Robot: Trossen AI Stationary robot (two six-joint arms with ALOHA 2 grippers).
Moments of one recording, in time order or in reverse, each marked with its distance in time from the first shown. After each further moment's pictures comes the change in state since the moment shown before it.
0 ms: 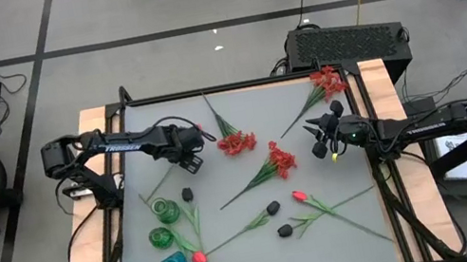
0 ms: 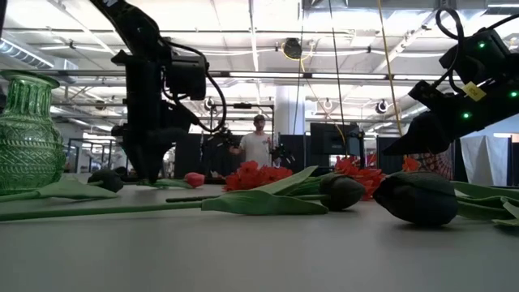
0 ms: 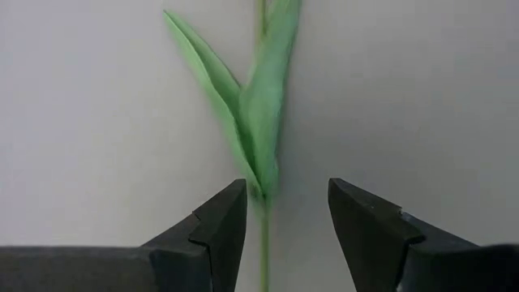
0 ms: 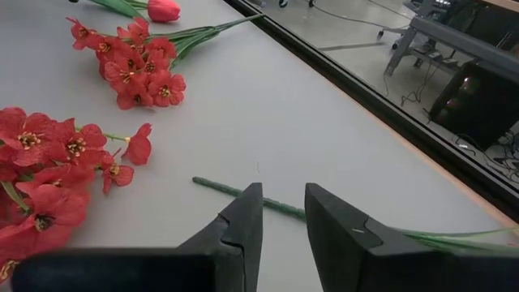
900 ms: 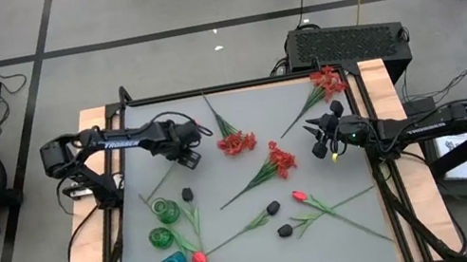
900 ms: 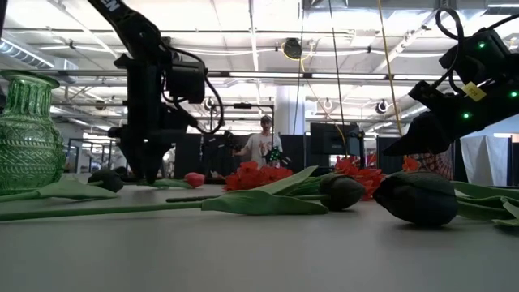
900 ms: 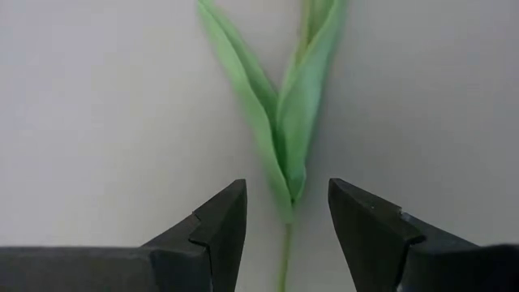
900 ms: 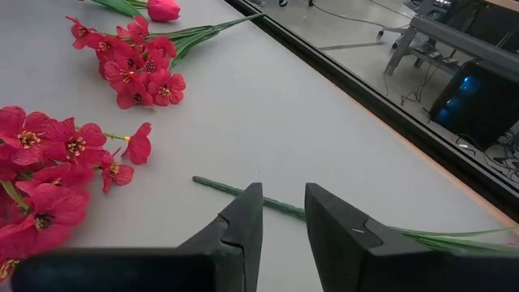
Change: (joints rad) left arm 0.067 0.000 0.000 -0.011 0.021 -0.026; right arm 0.000 0.000 0.000 -0.002 0.000 0.000
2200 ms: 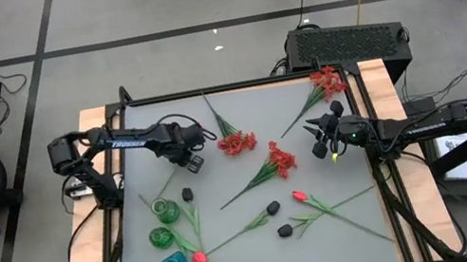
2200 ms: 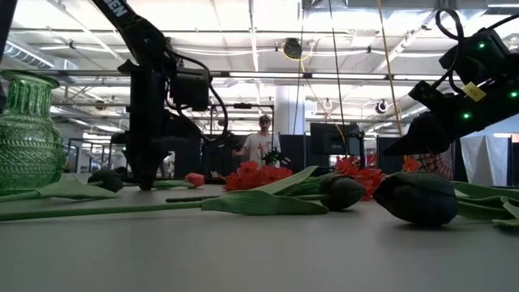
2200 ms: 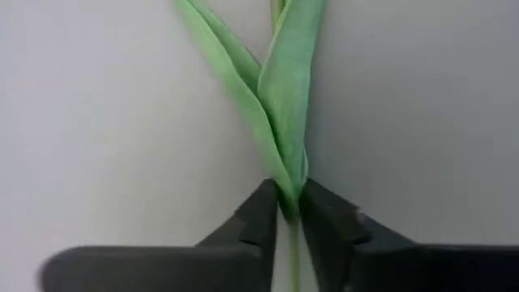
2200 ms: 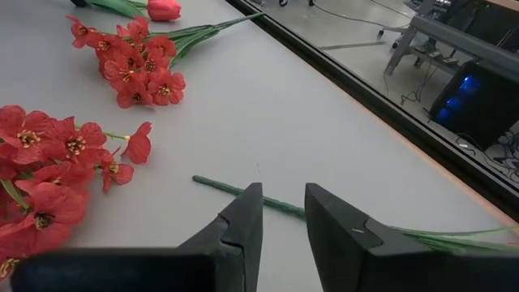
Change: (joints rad) left arm -0.017 0.075 0.003 0.006 0.012 0.036; right arm 0.000 0.000 0.000 -0.002 0.000 0.000
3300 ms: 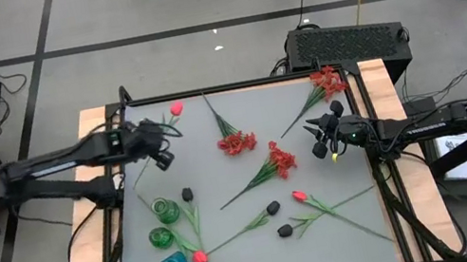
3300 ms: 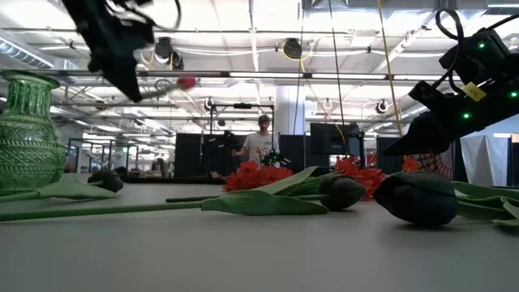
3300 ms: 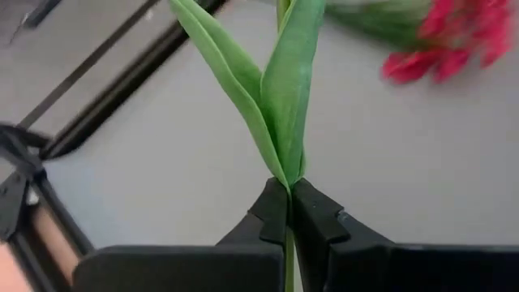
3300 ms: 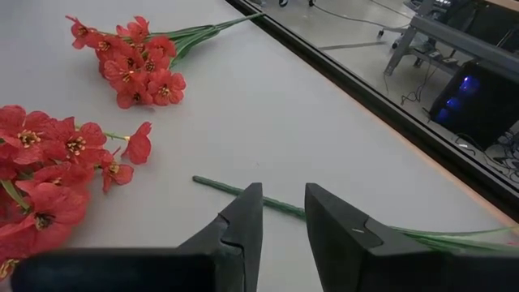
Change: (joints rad) left arm -0.140 -0.722 -0.004 -0.199 -0.245 0.155; right arm 0.000 0.000 0.000 0.001 0.000 0.000
